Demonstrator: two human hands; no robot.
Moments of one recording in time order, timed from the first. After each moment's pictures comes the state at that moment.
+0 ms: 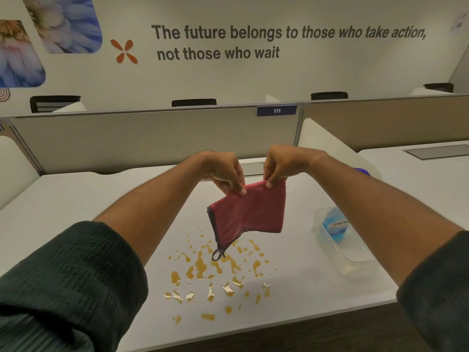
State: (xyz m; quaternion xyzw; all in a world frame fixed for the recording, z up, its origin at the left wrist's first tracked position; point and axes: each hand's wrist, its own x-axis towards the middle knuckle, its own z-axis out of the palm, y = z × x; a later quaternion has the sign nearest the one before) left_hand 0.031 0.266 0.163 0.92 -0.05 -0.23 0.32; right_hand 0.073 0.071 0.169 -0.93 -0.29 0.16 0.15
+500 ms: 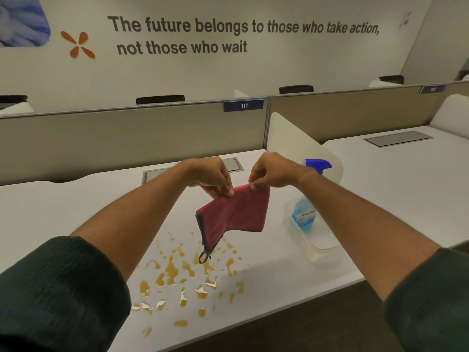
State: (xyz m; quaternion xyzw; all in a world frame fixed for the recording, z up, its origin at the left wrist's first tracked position) left_hand 0.049 0.218 0.140 0.91 -0.08 -0.23 0.33; right_hand 0.066 0.013 0.128 -0.95 -0.25 0.05 0.18
